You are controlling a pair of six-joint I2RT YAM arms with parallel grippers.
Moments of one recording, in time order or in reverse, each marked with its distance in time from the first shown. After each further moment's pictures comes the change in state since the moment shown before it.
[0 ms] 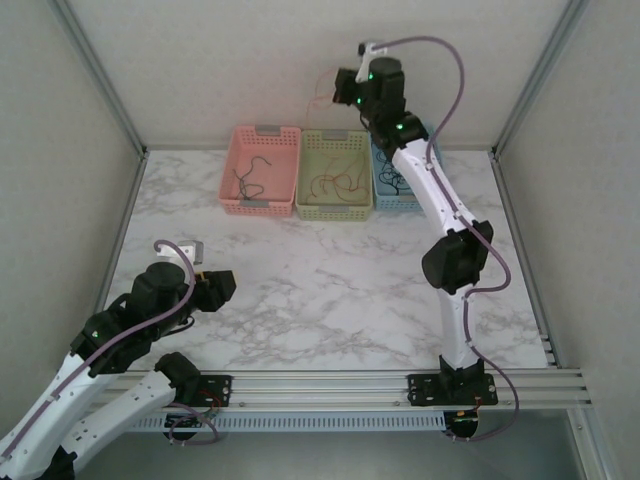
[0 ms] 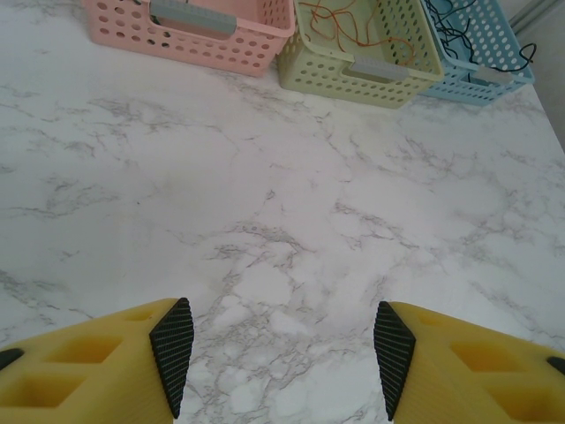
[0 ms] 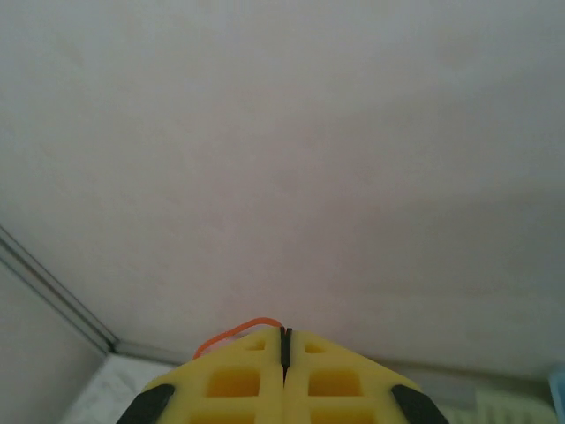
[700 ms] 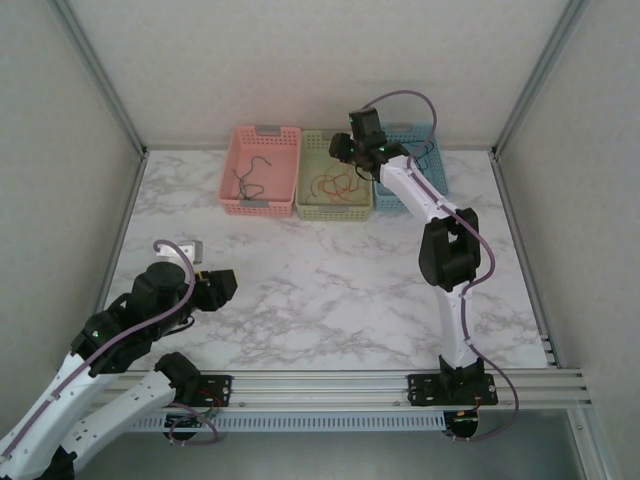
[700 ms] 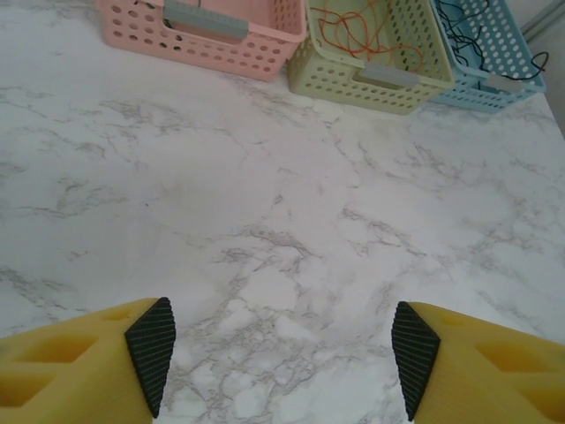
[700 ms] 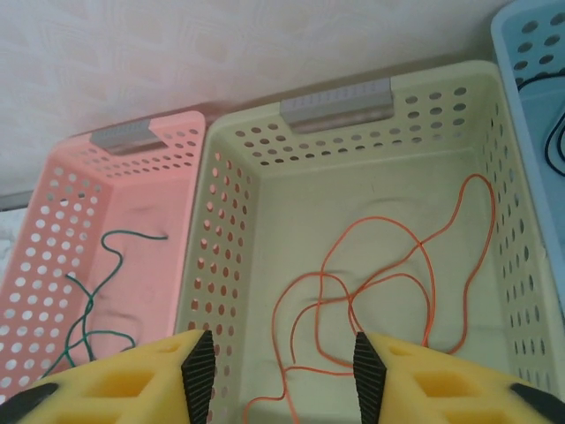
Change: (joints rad) left arm 0.000 0.013 -0.002 0.003 -0.032 -0.019; right arm 0.000 0.043 -0.192 -0.243 0.009 0.164
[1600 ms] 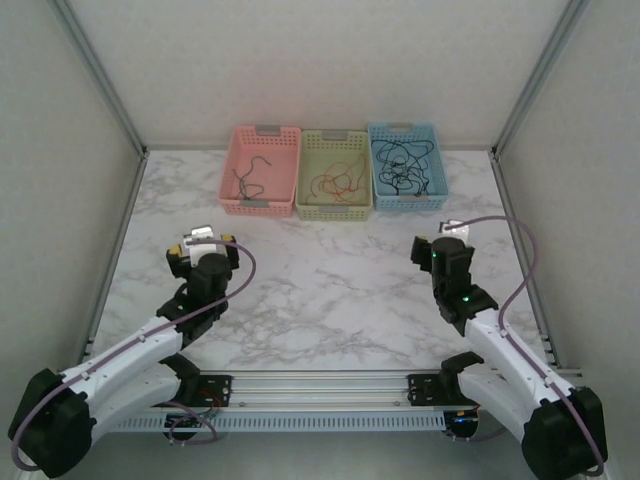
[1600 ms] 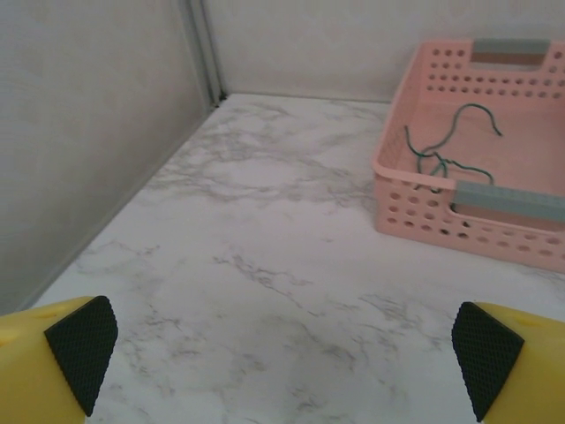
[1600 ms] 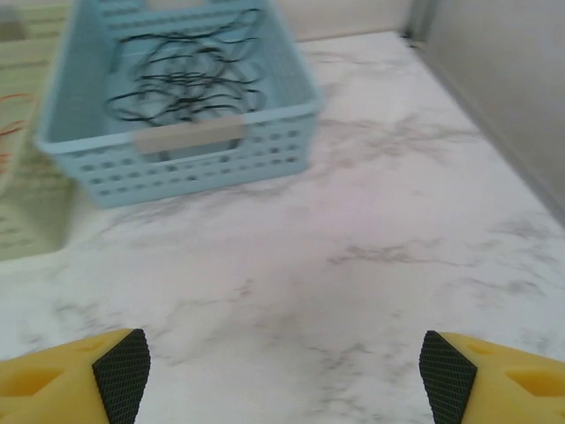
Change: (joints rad) left arm 0.122 0.346 -0.499 1.091 -0.680 0.452; right arm -0.104 -1.329 -1.629 0.423 0.483 -0.239
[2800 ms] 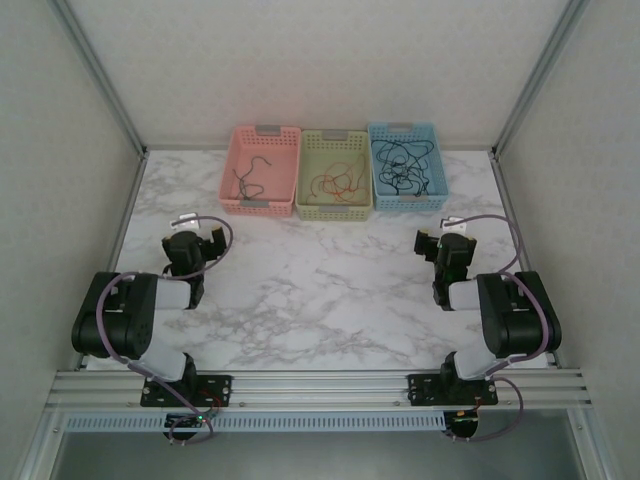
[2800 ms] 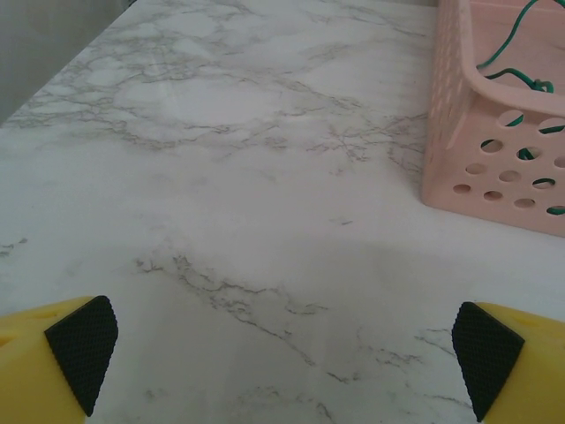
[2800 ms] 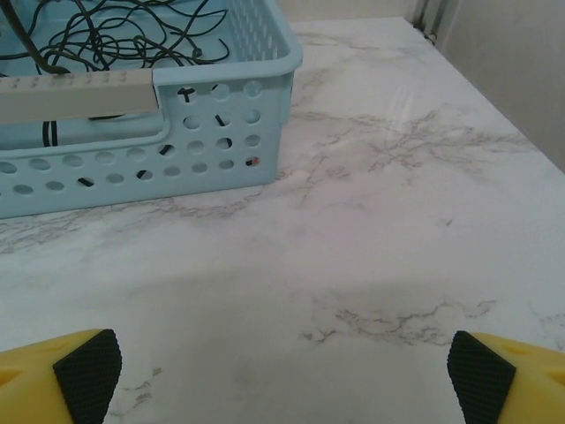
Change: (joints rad) left arm 0.500 0.661 0.028 0.578 0.660 0.072; right arm -0.246 0.679 -0.097 0.871 -0.246 -0.202
